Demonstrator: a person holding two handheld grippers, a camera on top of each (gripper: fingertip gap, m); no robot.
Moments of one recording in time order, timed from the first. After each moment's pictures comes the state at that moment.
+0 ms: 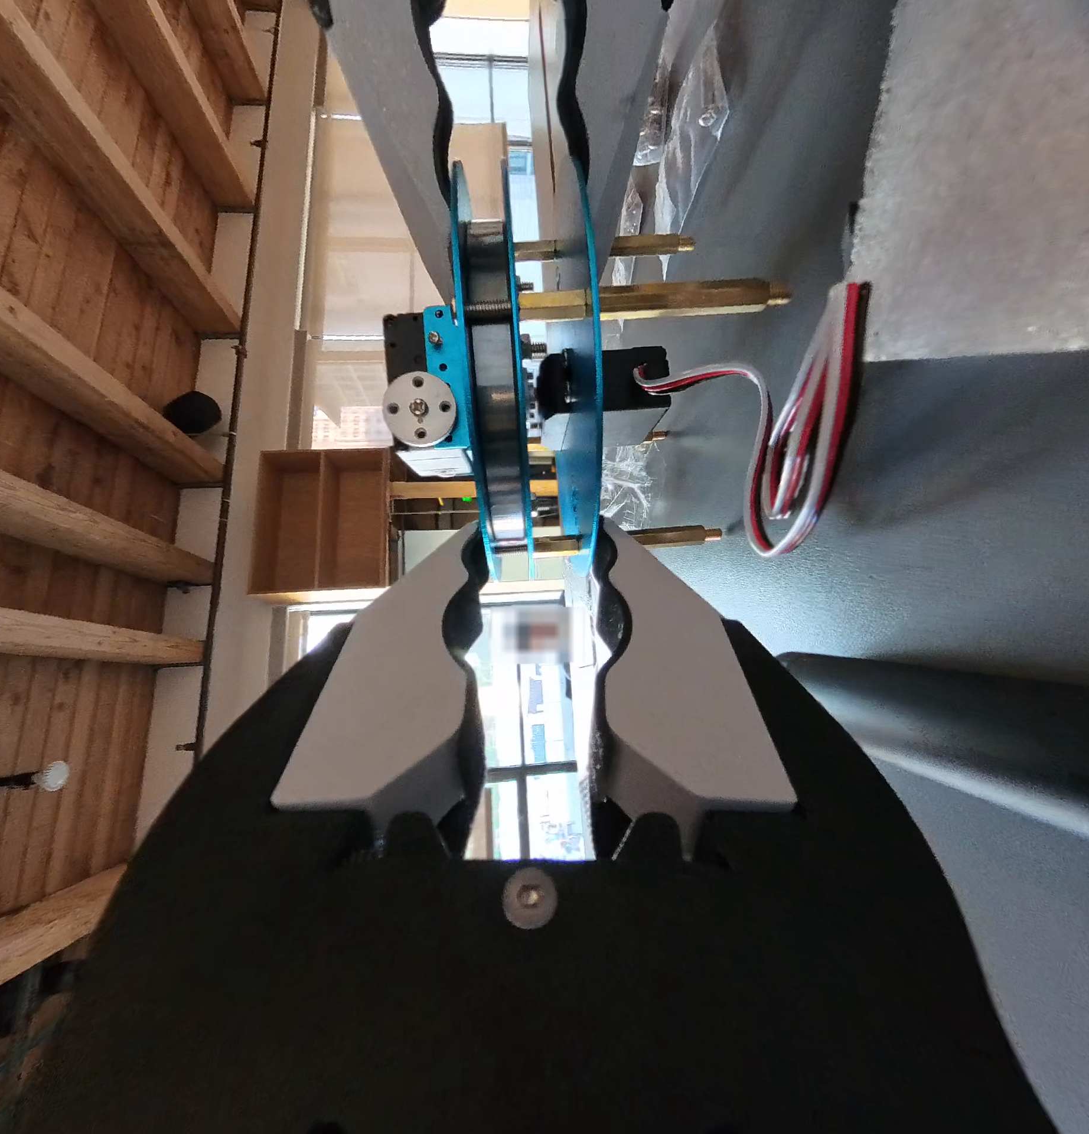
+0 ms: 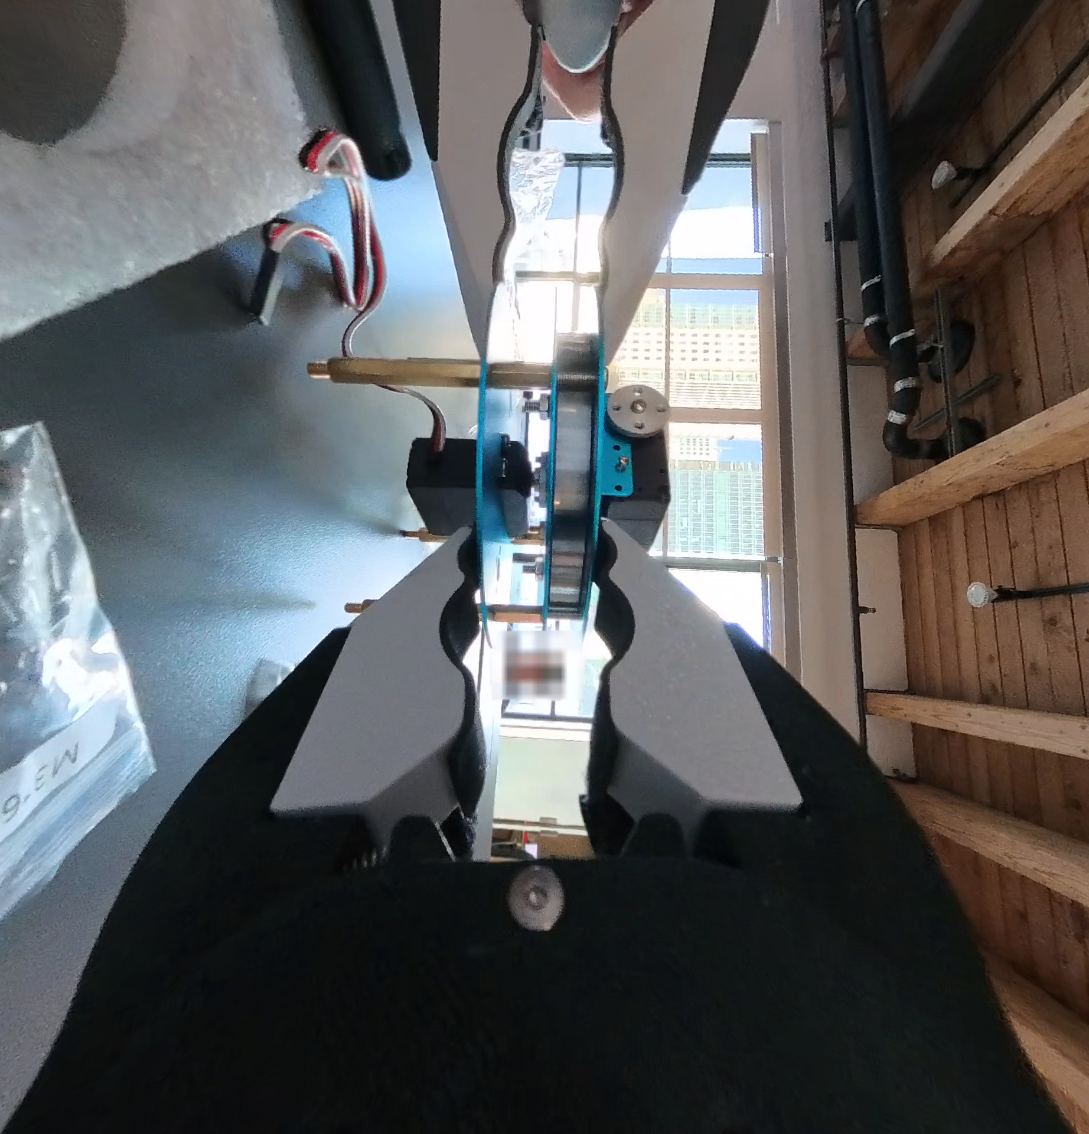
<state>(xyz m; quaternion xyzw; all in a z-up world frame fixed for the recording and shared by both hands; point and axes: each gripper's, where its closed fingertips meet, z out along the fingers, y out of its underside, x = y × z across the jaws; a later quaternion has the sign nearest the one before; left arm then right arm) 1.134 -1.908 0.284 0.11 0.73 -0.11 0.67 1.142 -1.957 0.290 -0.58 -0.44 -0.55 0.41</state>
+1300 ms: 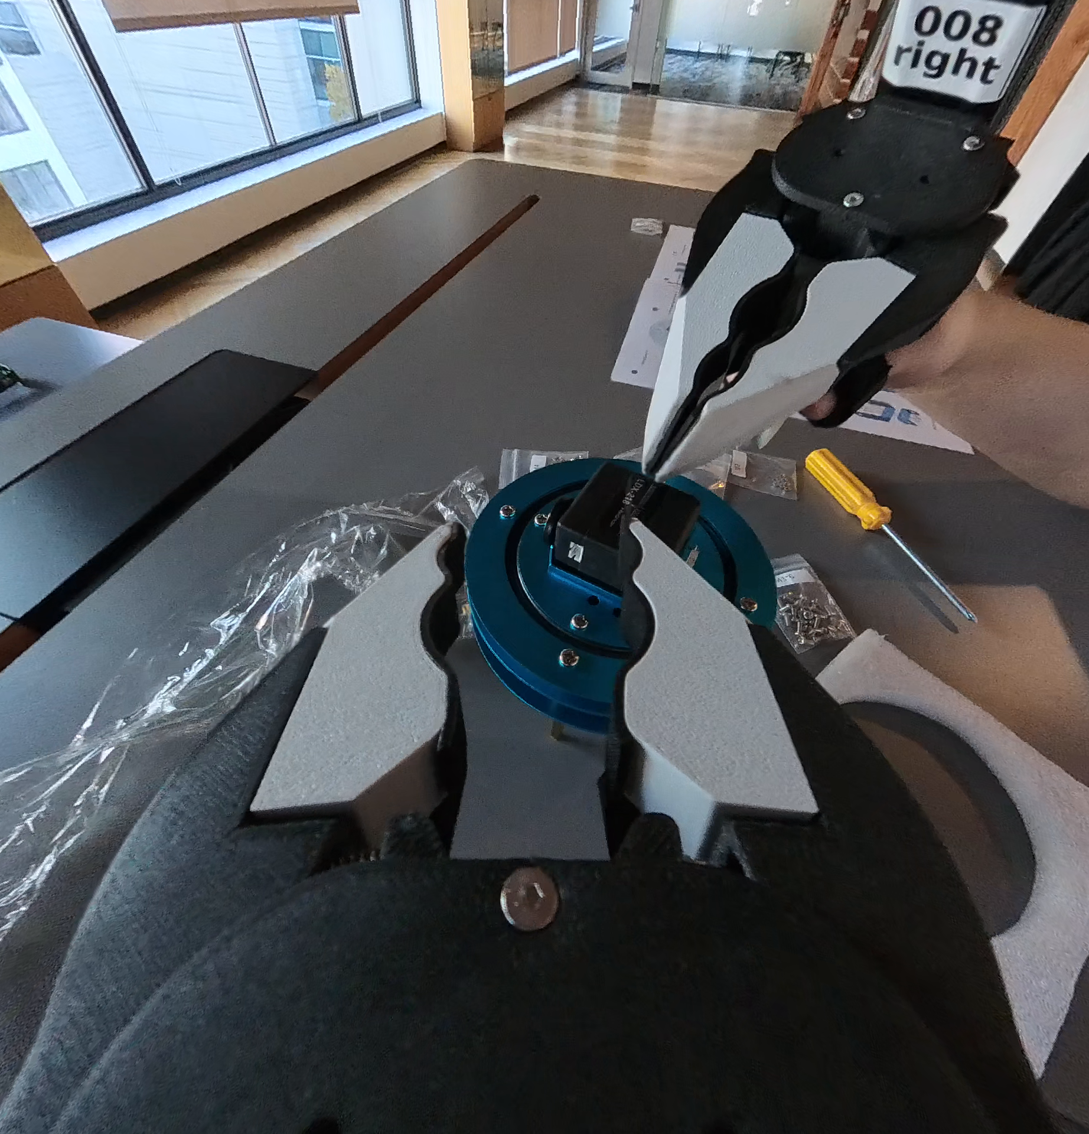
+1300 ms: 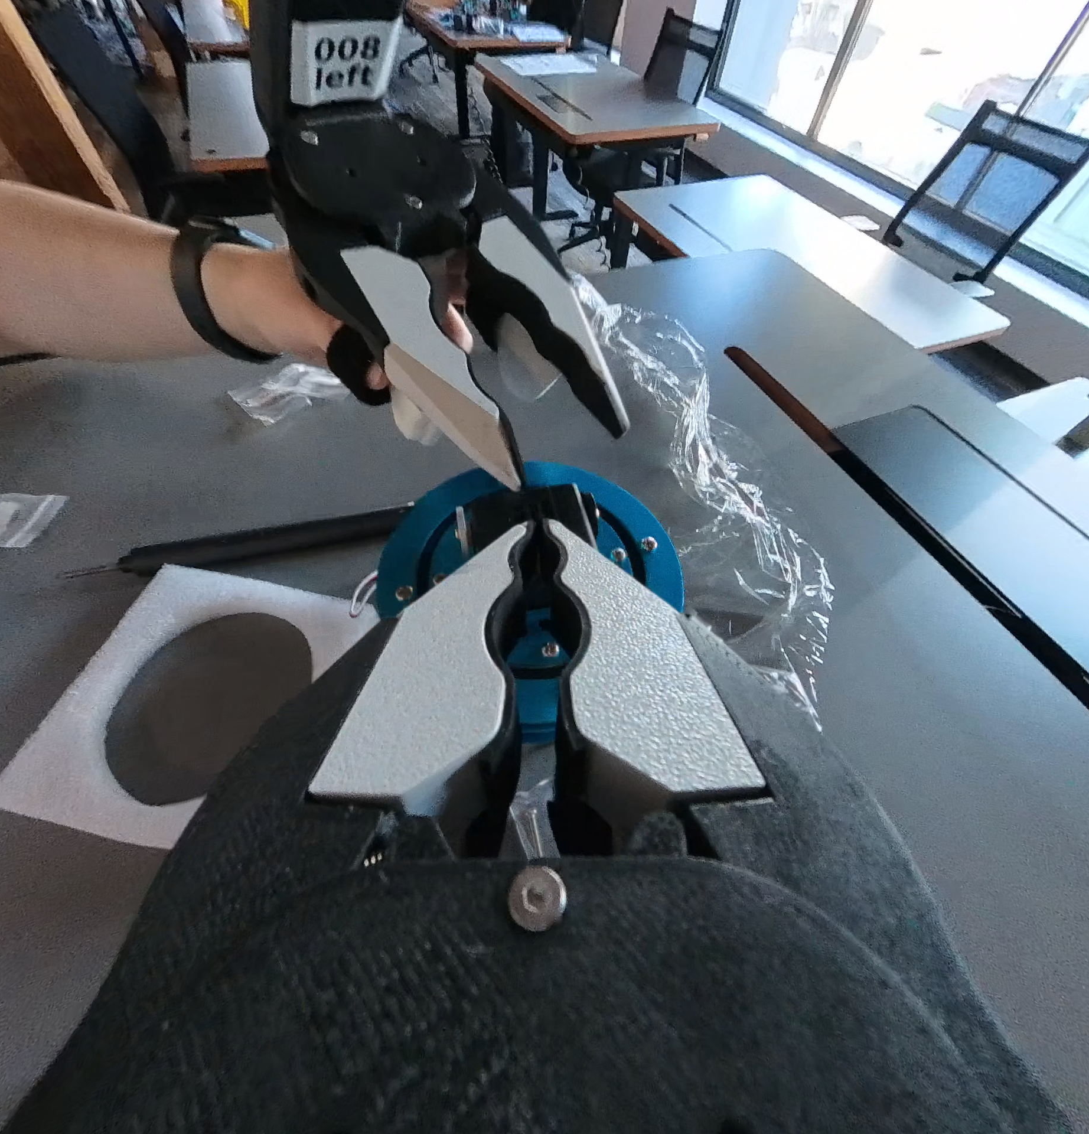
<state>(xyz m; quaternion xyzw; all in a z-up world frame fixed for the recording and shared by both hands) 1.159 -1.920 0.332 -0.34 0.74 -0.54 0.22 1.146 -1.945 0.339 -0.83 -0.06 0.01 0.55</state>
